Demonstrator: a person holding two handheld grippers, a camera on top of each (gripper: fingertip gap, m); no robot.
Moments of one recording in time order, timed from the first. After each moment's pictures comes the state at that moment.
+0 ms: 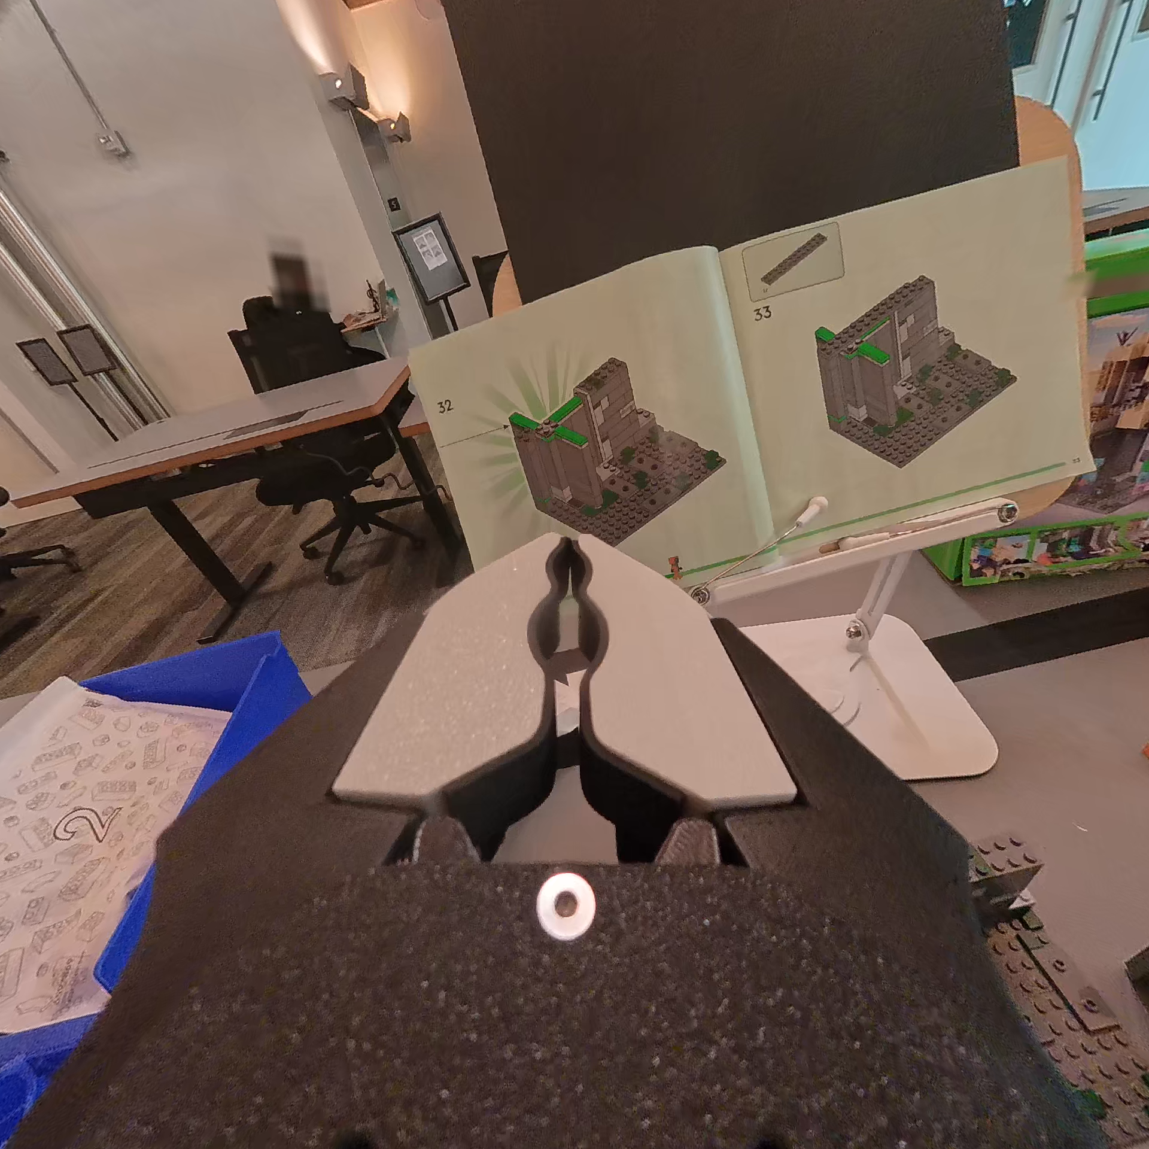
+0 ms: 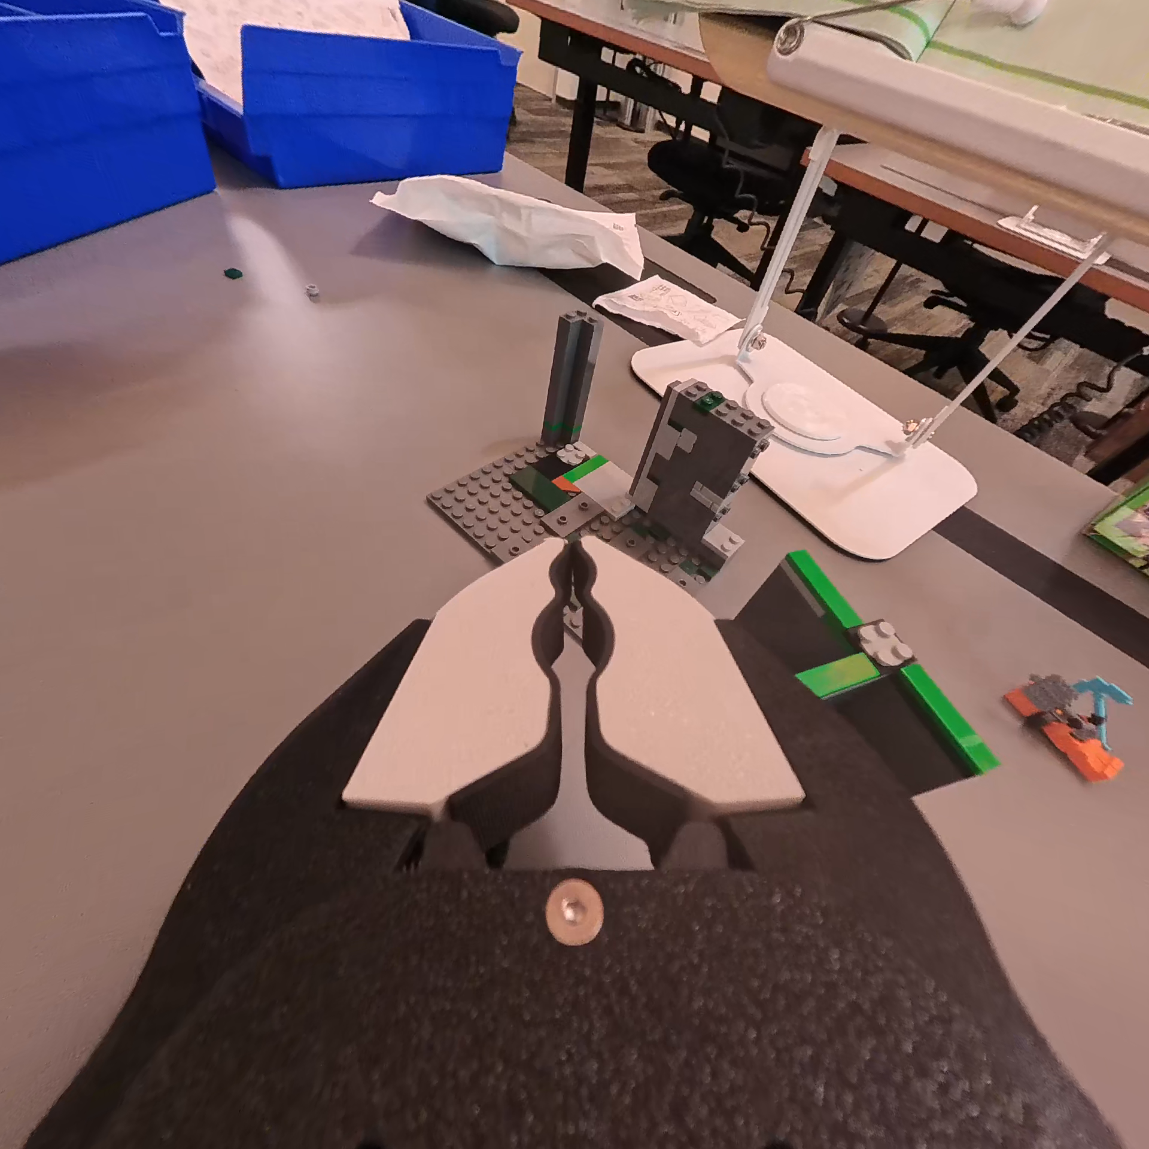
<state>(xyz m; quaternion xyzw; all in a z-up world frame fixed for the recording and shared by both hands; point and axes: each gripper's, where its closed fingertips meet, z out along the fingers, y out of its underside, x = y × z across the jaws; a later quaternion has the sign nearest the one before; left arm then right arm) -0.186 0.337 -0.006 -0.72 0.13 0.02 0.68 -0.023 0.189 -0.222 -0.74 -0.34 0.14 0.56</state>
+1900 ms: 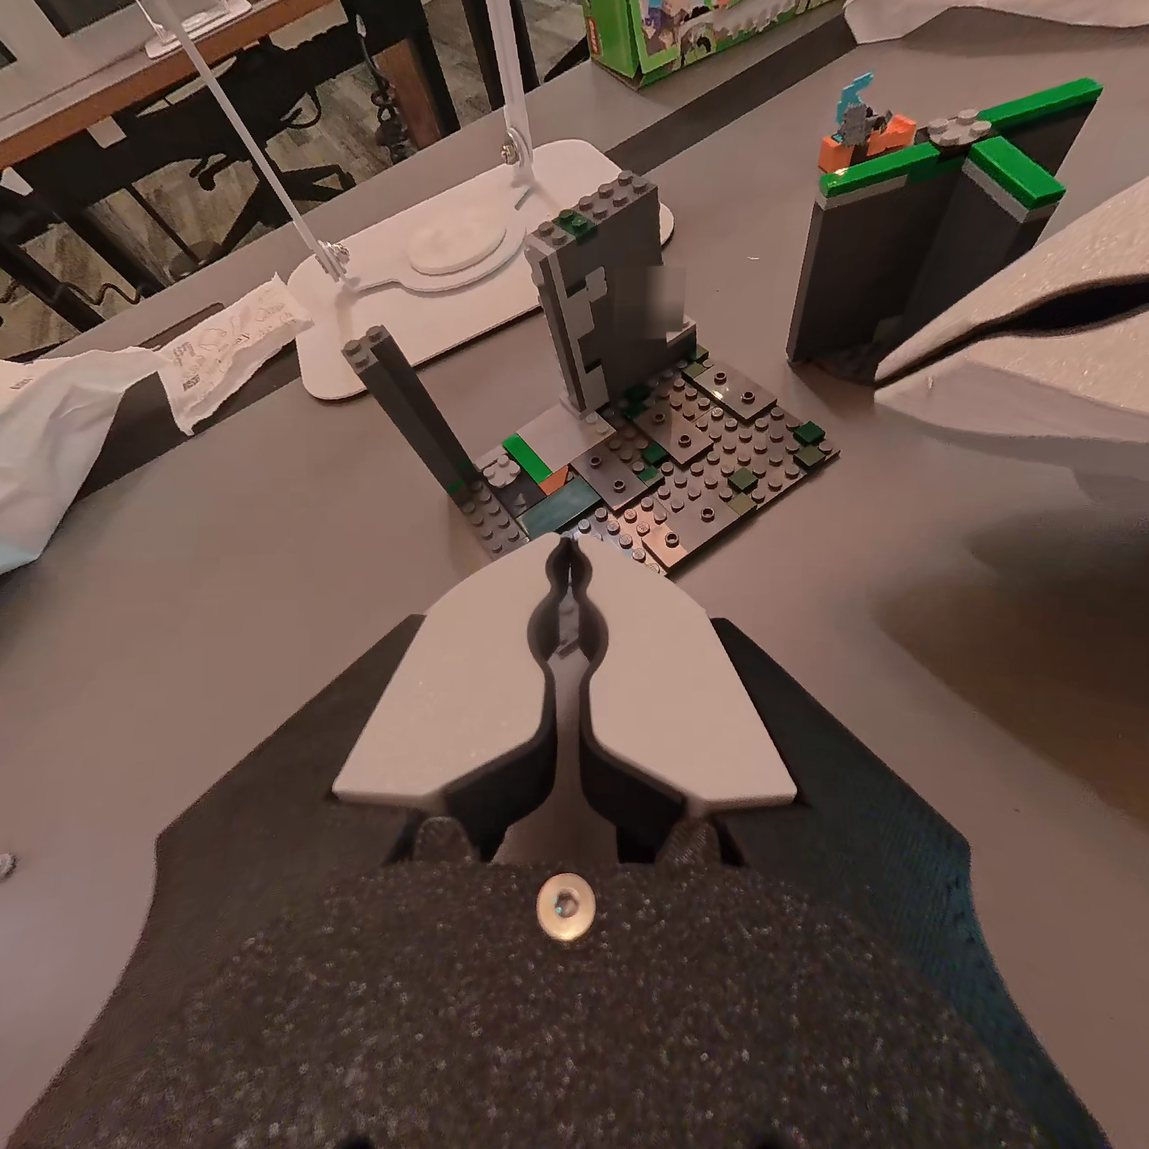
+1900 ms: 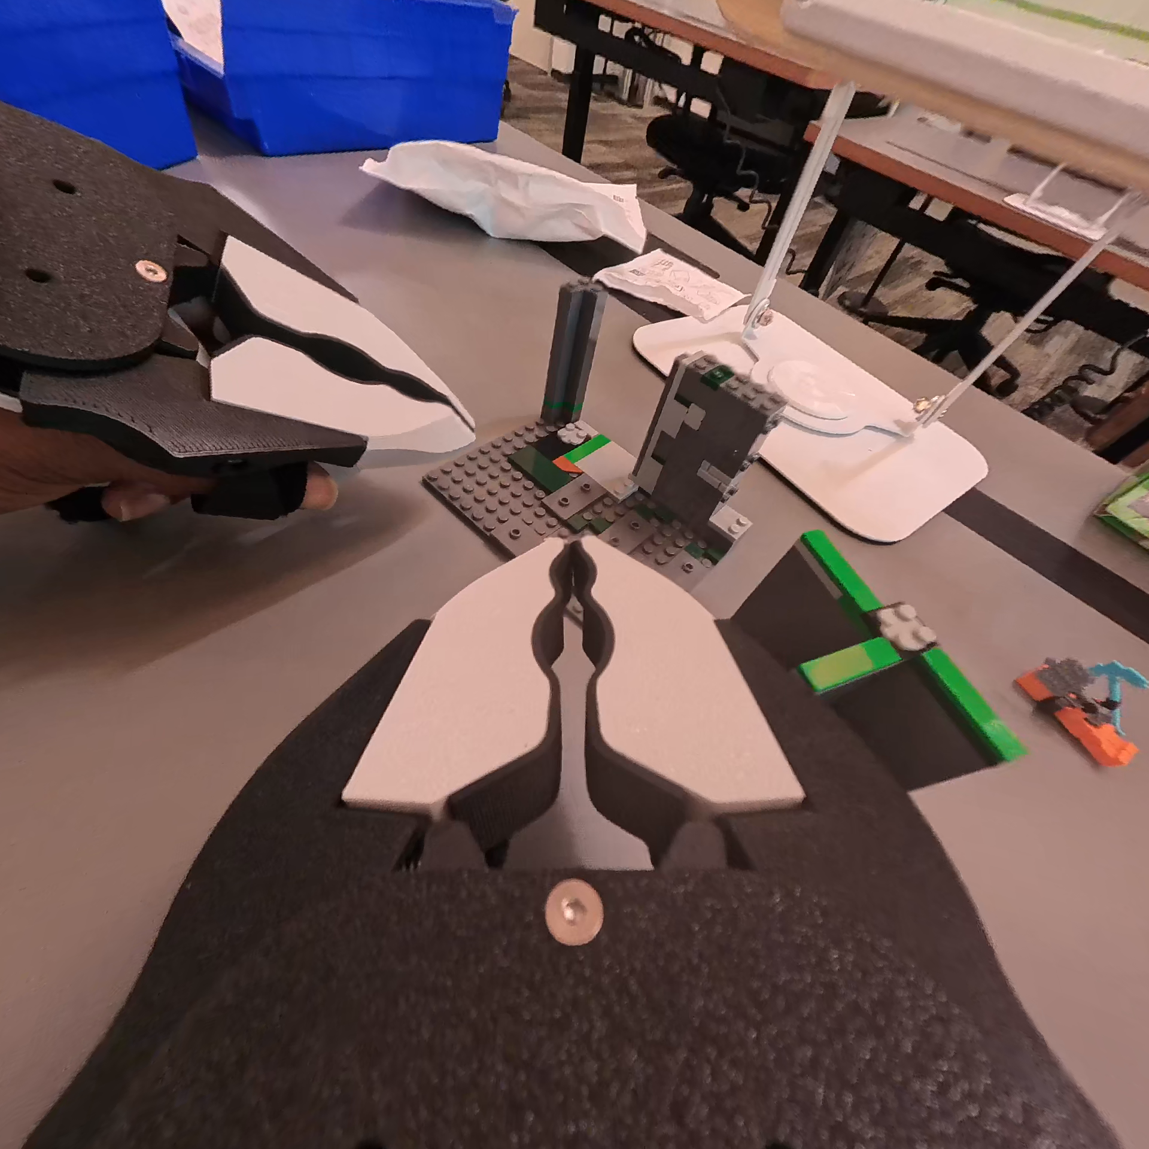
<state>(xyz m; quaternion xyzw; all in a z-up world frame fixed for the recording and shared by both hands) -0.096 0.218 -0.259 -0.80 0.31 -0.06 0.51 -0.024 0.189 -0.233 -0.75 -0.34 0.13 0.55</state>
